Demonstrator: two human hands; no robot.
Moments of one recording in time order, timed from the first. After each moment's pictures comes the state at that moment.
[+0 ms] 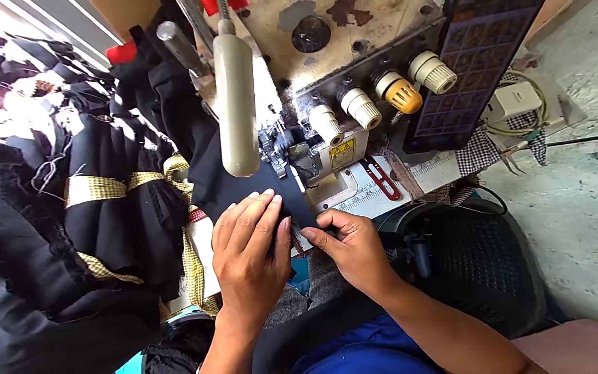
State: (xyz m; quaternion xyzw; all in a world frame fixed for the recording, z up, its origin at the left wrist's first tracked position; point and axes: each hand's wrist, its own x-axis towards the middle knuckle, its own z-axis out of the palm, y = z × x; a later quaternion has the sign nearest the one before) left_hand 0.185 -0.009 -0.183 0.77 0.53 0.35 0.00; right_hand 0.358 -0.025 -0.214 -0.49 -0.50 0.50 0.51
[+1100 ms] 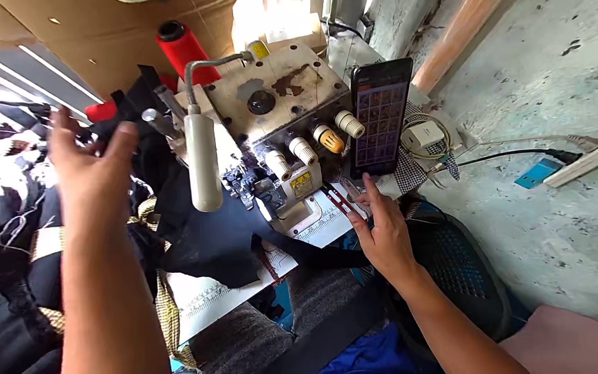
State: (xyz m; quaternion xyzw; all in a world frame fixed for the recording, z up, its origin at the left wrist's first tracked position) left_hand 0.099 0.167 -0.119 0.60 0.63 0.42 0.26; right_hand 0.466 -0.021 -0.235 -0.68 -0.64 0.06 0.37
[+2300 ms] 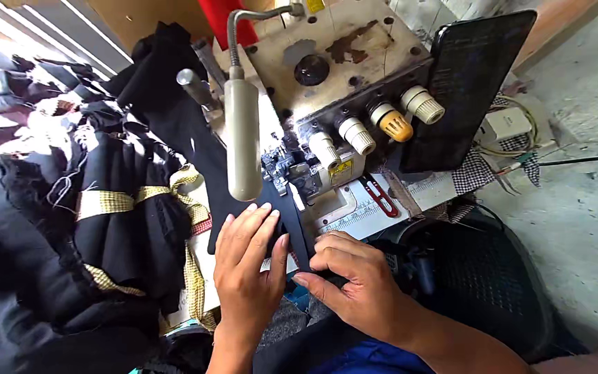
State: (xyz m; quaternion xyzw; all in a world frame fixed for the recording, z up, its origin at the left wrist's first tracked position) left_hand 0.180 -0.008 -0.184 0.76 0.53 0.37 0.05; right_hand 0.368 -0.030 -0.185 -0.42 -0.69 0.34 0.49
